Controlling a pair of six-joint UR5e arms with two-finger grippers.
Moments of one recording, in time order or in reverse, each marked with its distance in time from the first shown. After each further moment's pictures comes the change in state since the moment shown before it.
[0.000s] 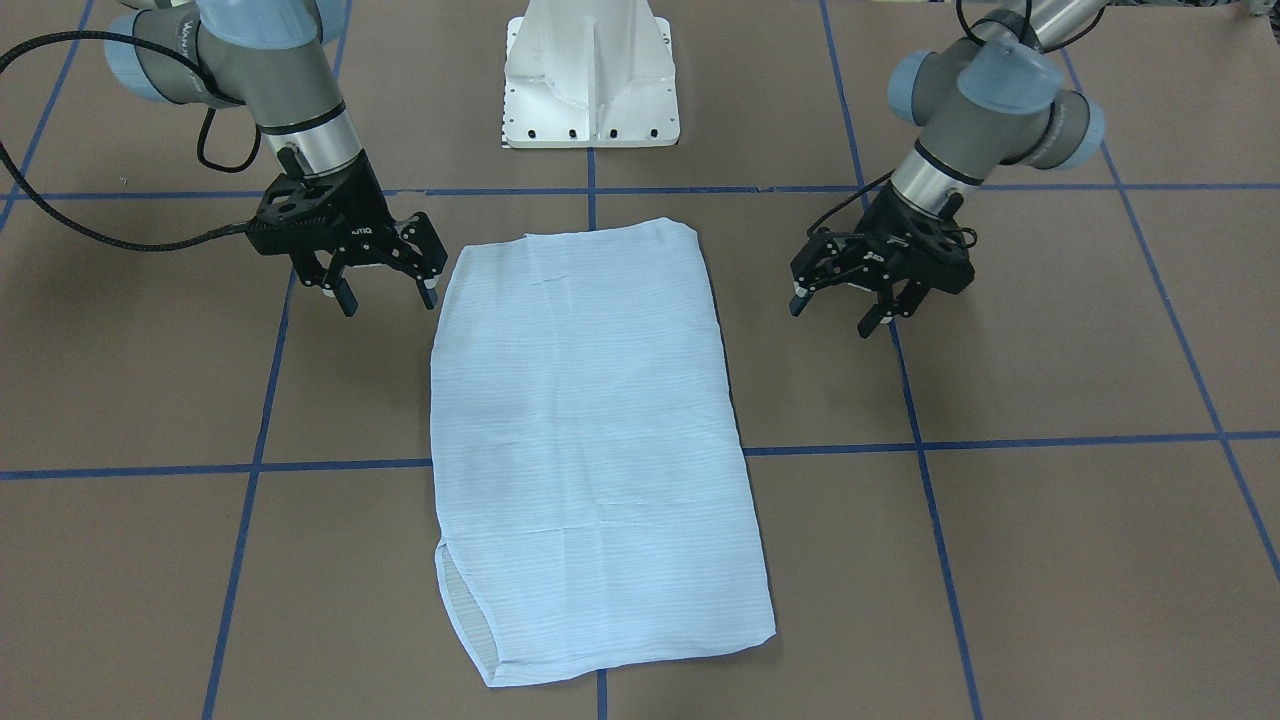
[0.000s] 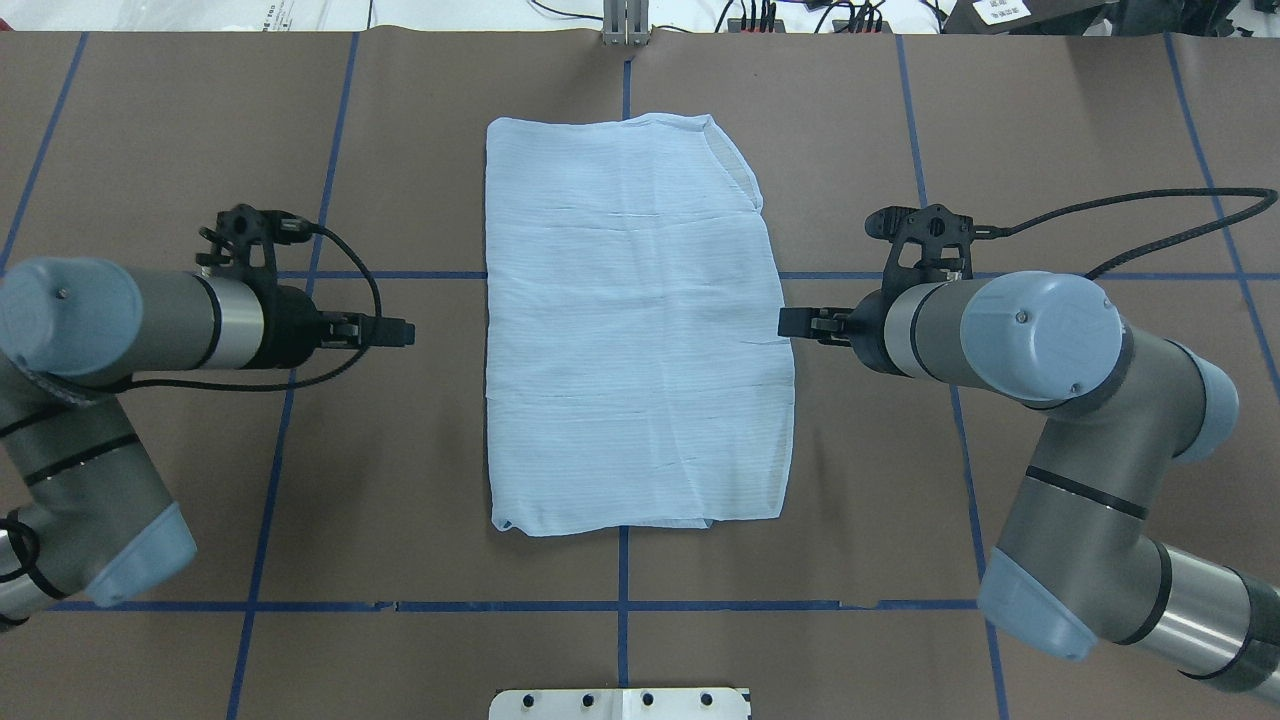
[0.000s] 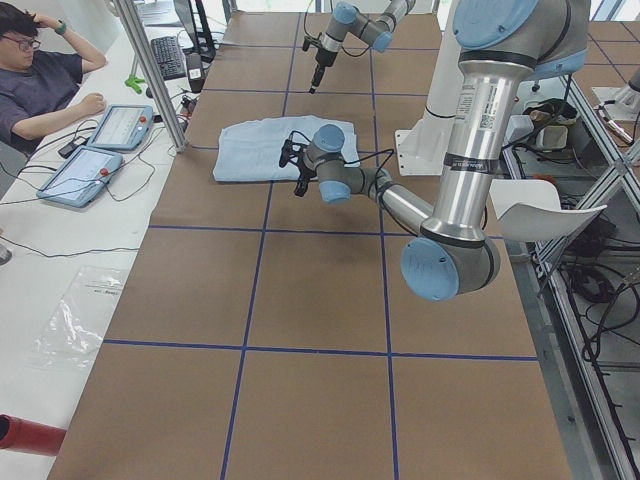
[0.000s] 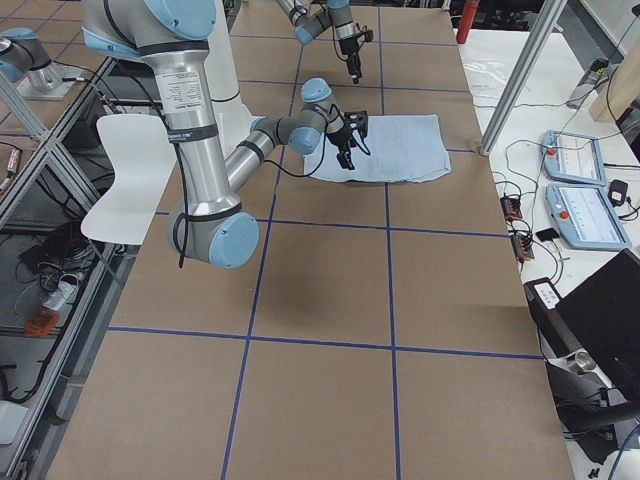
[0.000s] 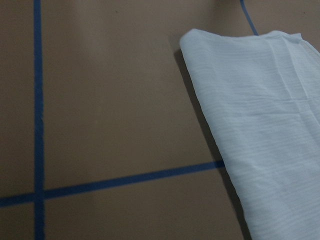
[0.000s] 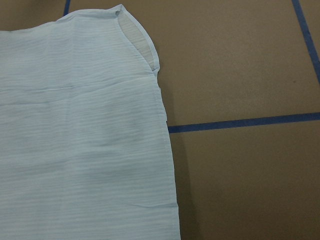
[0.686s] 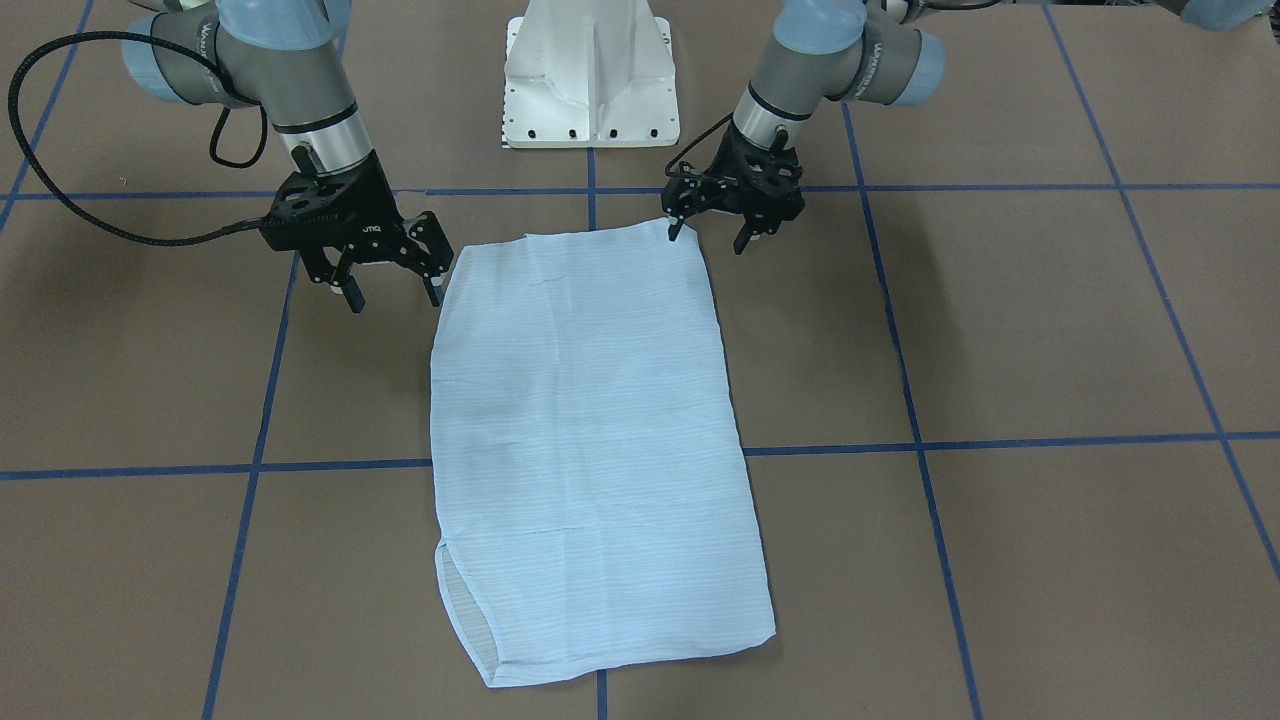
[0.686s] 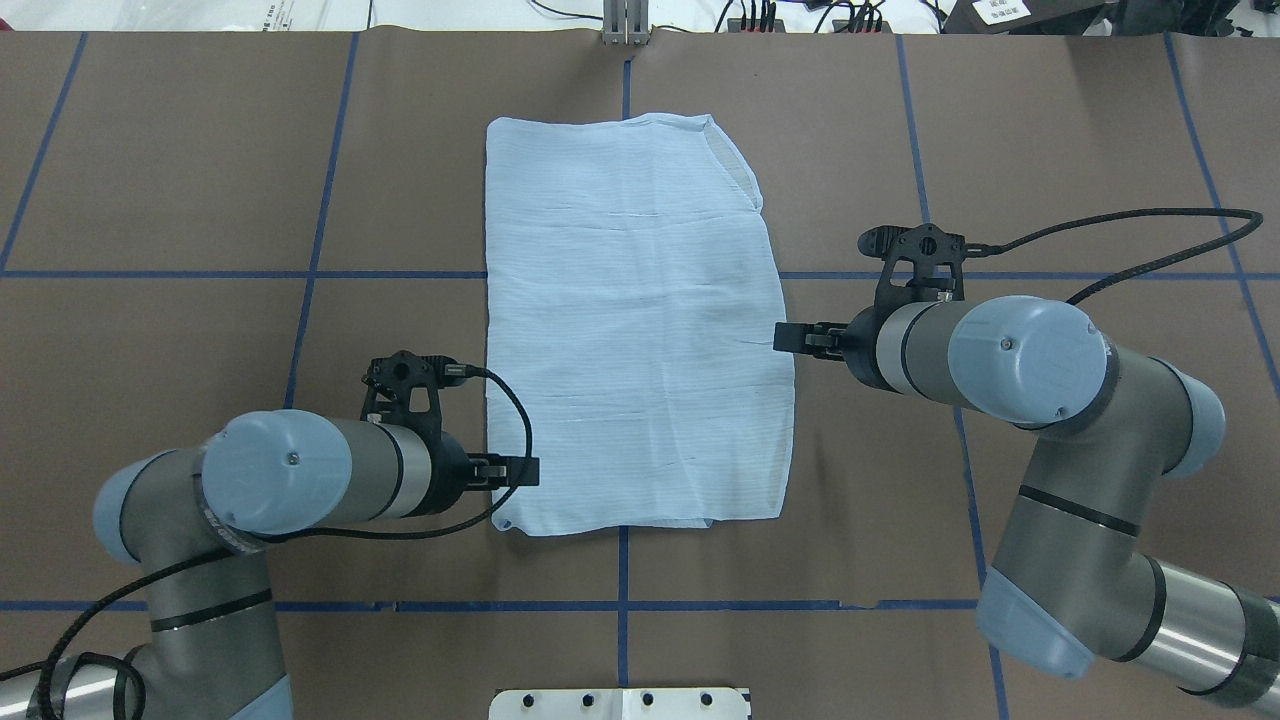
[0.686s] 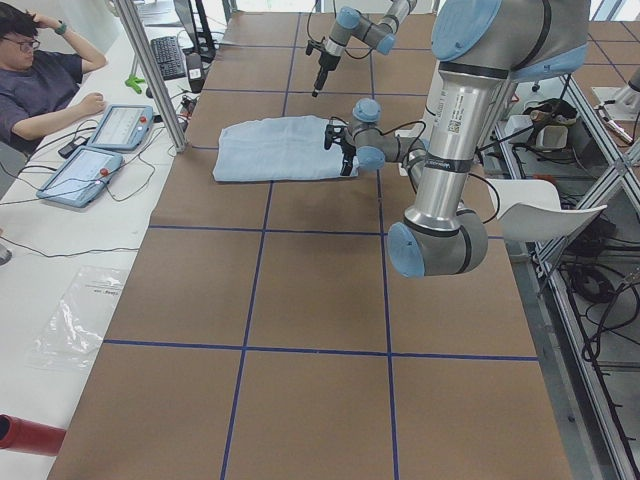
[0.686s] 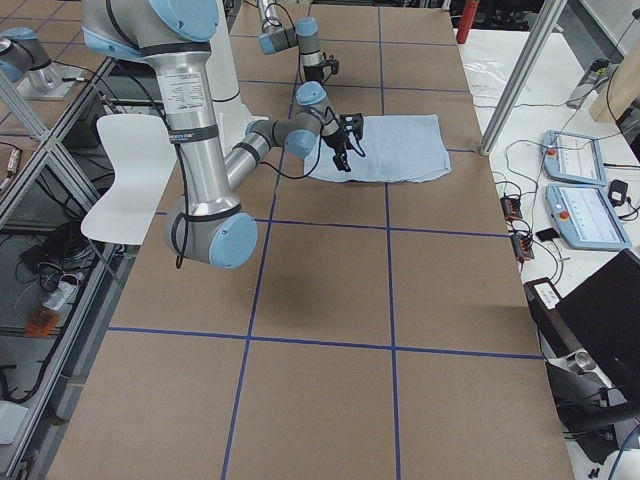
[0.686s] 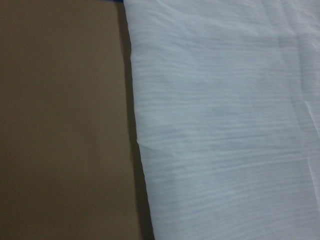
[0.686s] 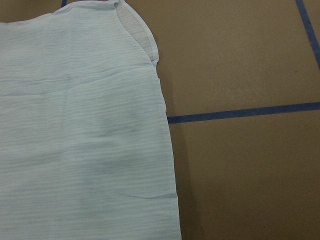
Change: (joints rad) left arm 0.287 -0.133 -0.076 0.300 0.132 -0.202; right arm -0.026 -0.007 -0.004 0.005 -0.025 0.011
